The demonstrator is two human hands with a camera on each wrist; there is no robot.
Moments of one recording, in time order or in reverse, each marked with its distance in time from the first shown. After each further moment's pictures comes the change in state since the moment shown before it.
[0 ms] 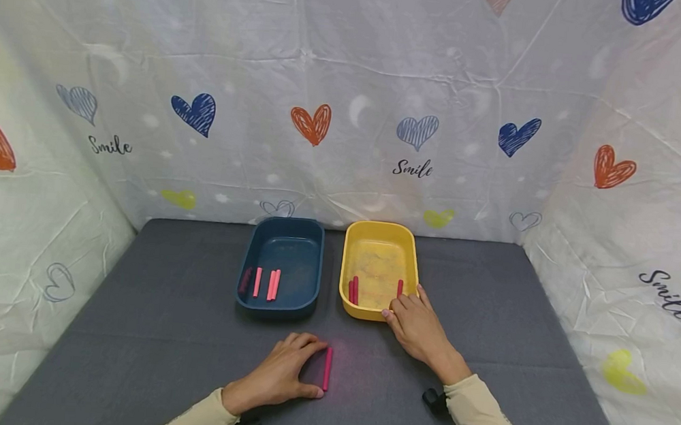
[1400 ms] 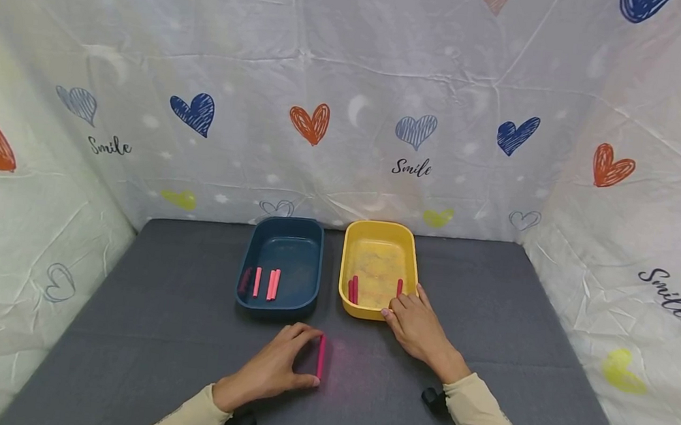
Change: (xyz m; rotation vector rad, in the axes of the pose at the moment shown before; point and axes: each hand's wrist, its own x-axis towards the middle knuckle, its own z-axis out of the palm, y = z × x) left_hand -0.002 -0.003 -0.014 -0.080 0.065 0.002; right_hand 0.000 -0.001 -0.001 0.022 0.002 0.006
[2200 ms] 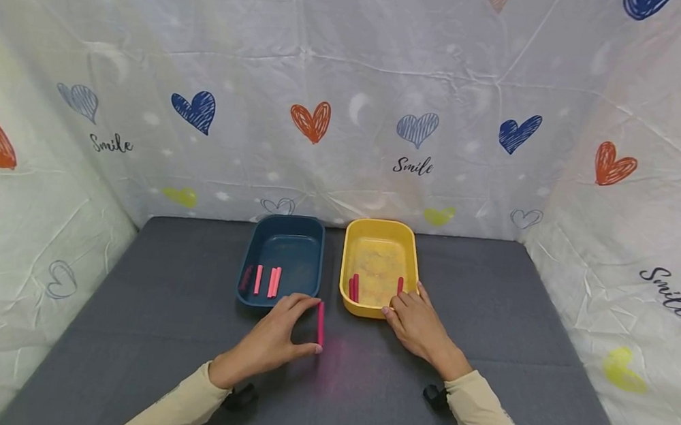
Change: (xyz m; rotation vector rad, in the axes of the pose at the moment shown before) left_hand 0.010 0.015 -0.037 -0.012 0.160 0.016; right_hand 0.001 0.000 -0.001 0.016 -0.016 -0.005
